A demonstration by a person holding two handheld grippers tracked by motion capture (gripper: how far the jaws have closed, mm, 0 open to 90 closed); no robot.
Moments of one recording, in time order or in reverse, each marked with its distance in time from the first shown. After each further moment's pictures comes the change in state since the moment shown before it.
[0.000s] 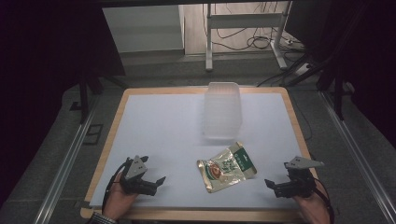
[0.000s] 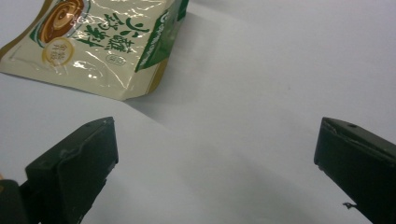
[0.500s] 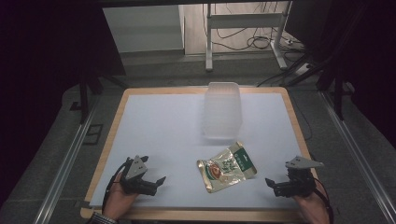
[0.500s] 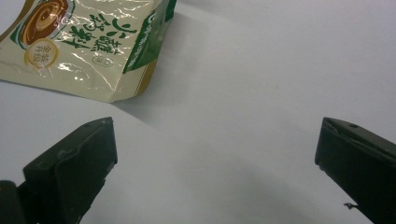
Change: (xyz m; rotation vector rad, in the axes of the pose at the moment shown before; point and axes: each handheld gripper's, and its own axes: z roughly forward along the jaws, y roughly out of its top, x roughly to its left) left arm 0.000 0.000 0.000 -0.002 0.003 0.002; right arm 0.002 0.001 0.000 0.000 -0.051 0.008
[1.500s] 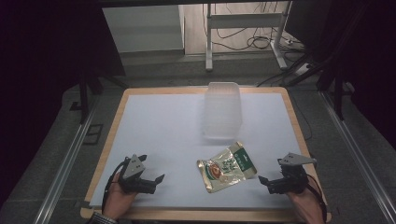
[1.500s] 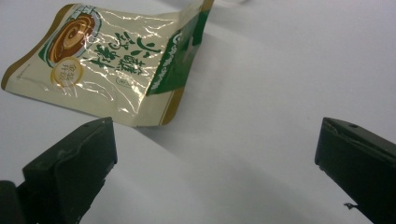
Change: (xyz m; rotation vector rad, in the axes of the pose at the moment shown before) left arm 0.003 0.001 -0.004 -0.030 0.019 -0.030; right arm 0.007 0.013 0.014 -0.025 0.070 -0.024
